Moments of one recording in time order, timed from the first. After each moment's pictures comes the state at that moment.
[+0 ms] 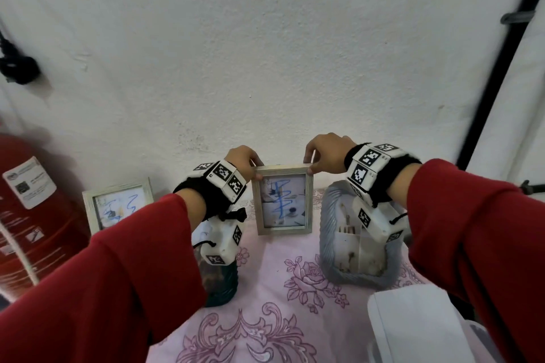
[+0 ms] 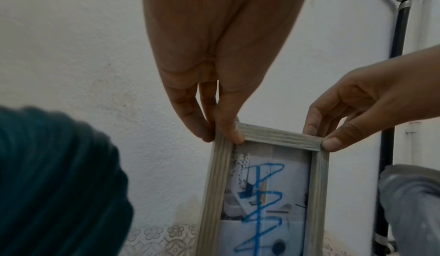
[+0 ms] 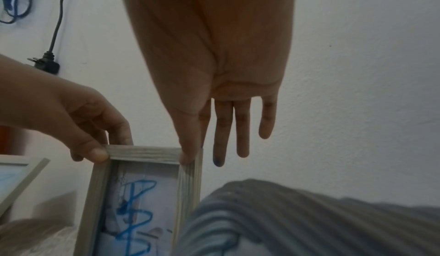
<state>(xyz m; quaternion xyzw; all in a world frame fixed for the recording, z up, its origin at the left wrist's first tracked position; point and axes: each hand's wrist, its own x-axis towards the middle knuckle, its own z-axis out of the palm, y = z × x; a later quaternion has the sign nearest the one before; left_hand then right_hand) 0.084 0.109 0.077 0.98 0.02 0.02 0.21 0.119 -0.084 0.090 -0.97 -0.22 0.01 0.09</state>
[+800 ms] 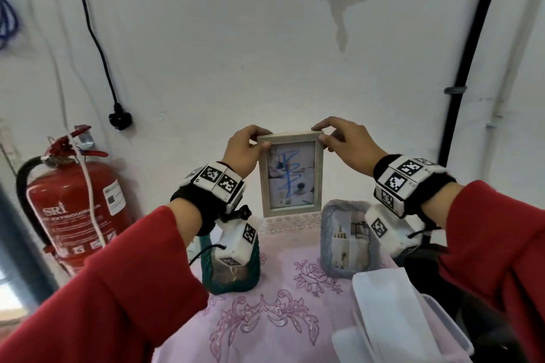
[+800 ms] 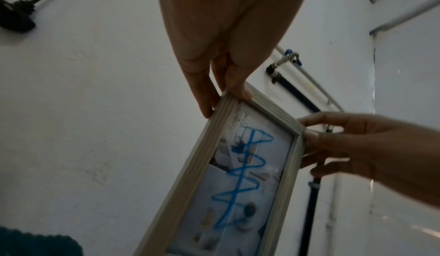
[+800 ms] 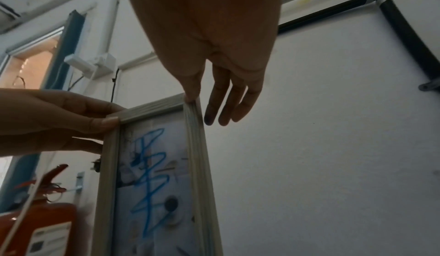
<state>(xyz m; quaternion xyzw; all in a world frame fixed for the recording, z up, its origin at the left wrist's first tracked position) -0.072 0.092 0.196 0.86 -0.08 0.28 0.42 -0.024 -0.118 0.193 -0.85 -0.28 -0.19 0.41</state>
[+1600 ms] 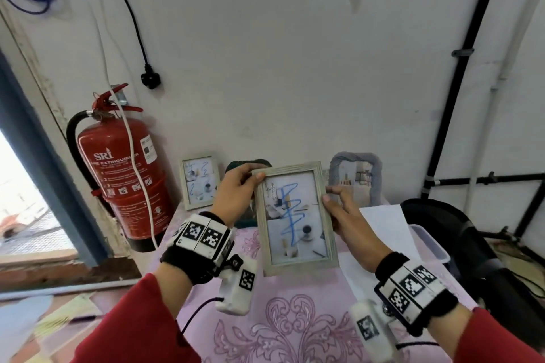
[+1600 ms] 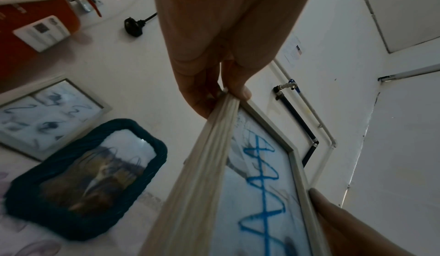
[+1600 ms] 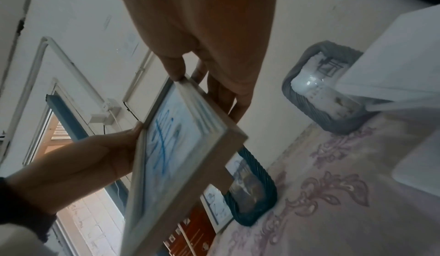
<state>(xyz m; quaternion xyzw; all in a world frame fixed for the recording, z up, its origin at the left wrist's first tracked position) -0.223 0.110 0.085 0.80 0.00 0.18 0.58 -0.201 -0.099 0.024 -0.63 -0.17 0.08 0.75</state>
